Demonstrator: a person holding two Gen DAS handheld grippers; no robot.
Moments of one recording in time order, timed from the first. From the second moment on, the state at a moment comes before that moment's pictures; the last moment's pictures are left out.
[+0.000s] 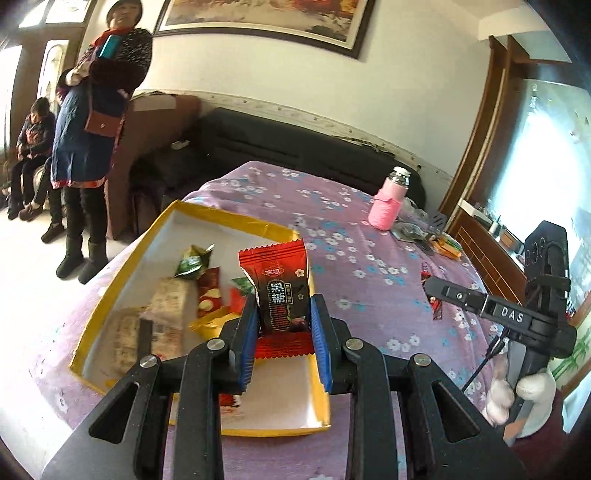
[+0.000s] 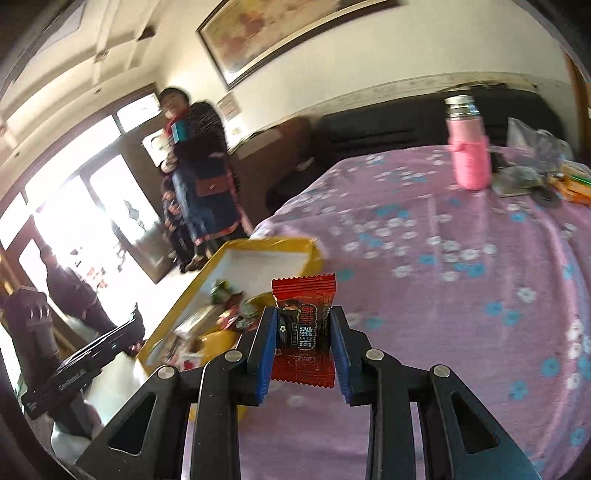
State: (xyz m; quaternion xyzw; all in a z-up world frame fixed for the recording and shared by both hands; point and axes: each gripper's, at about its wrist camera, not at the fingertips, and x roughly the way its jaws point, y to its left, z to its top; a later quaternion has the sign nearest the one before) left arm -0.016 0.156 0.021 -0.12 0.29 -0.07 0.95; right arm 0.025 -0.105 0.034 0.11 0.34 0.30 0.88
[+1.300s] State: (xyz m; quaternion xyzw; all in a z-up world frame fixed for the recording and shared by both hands) left arm 0.024 0.205 -0.056 -0.15 0.41 0.00 0.90; right arm 0.051 0.050 -0.038 -0.01 0.46 0.32 0.83
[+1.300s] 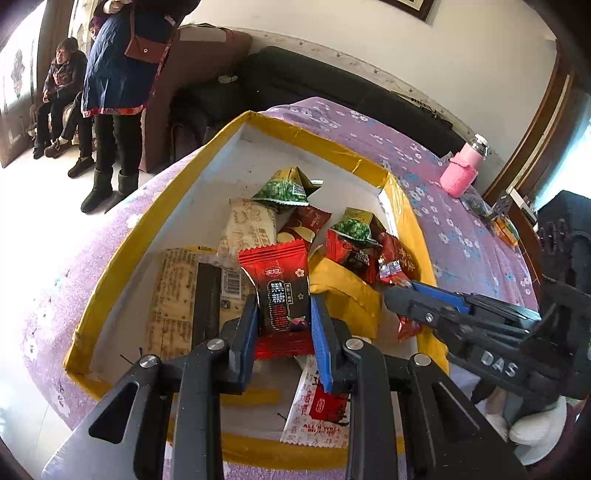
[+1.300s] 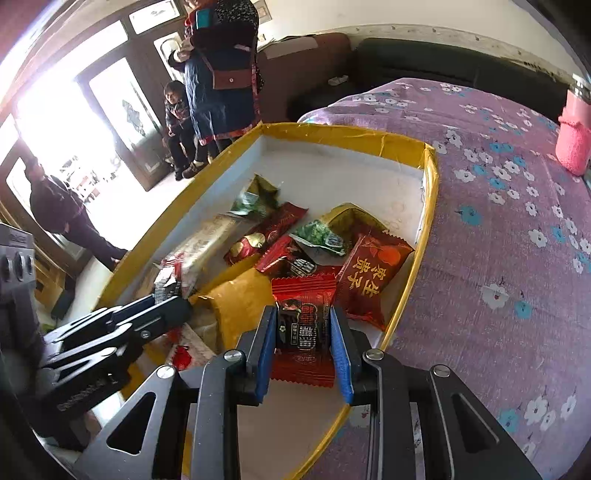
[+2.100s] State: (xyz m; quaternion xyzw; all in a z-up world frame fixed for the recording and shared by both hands) left arm -0.004 0.177 -0.025 -0.08 0.35 0.03 0.93; right arm -0.004 0.054 -0.029 -0.05 0.40 0.33 0.85
